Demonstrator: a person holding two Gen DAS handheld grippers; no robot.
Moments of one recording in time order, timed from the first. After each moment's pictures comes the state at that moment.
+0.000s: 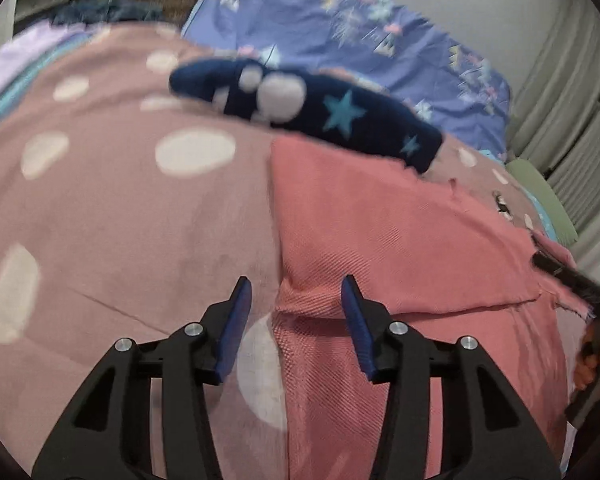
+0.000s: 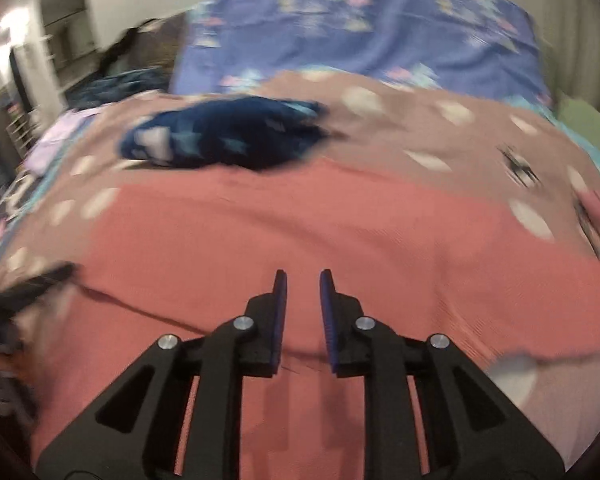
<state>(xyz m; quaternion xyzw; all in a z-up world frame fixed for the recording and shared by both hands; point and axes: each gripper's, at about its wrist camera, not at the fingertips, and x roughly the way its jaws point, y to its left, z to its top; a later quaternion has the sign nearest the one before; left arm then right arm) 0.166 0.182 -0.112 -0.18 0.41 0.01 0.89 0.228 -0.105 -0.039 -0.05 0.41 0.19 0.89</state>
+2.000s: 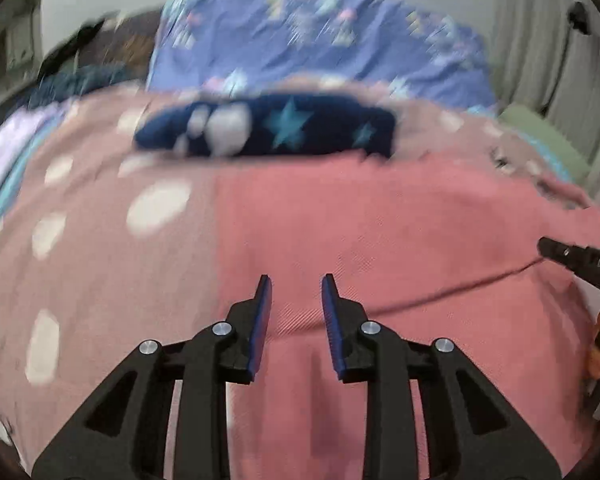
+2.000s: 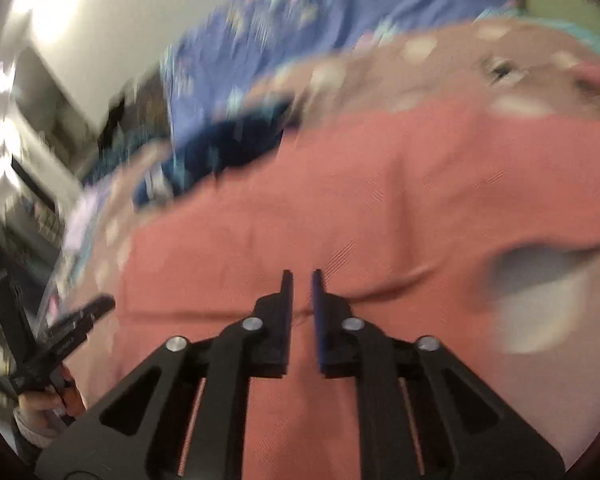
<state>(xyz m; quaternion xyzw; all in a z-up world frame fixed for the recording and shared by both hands) 0.164 0.114 -0.060 -0.02 0.38 0.00 0.93 0.209 -0.210 -0.065 0.17 0.39 0.17 0.89</state>
